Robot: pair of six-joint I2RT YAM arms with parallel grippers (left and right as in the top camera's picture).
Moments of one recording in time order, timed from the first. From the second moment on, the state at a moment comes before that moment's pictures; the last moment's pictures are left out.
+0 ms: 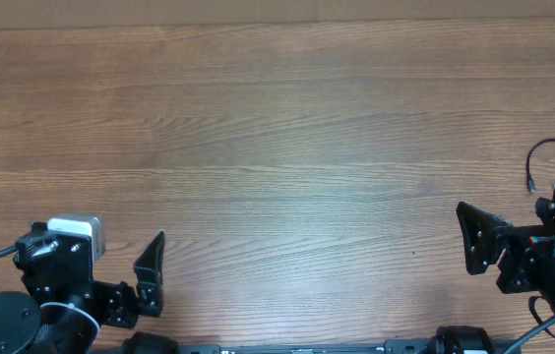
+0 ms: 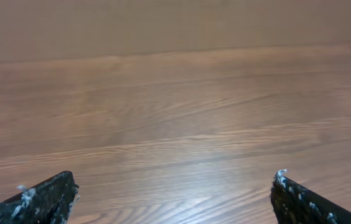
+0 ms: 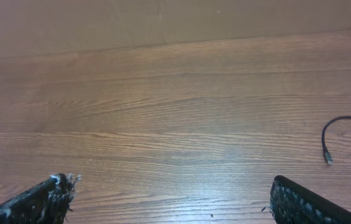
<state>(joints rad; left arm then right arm) -0.27 0.68 1.50 -1.31 -0.04 -0.13 -0.02 0.81 1.63 -1.40 -0.20 0.07</state>
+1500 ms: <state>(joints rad) -0.05 0.02 0.35 0.07 0.25 0.35 -0.02 0.81 1.63 -1.40 -0.20 0.07</state>
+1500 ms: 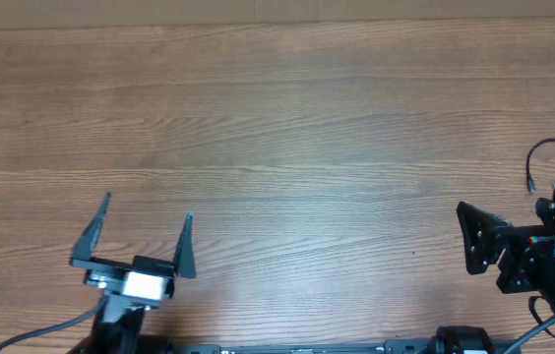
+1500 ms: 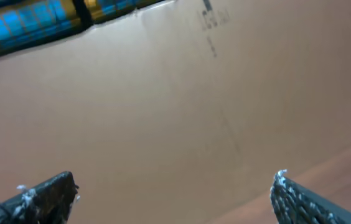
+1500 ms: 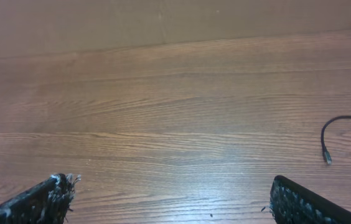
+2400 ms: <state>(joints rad) 0.02 0.02 0.01 0.19 0.26 0.55 -0.02 0.81 1.63 -1.40 -0.20 0.07</state>
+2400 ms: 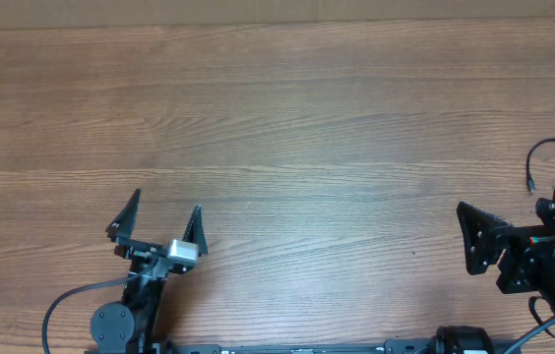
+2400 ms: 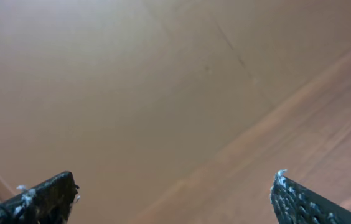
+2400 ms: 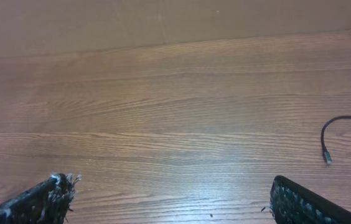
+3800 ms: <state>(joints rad) 0.02 0.01 0.01 -0.08 -0.02 0.10 -0.02 0.81 1.63 -1.40 -0.20 0.07</state>
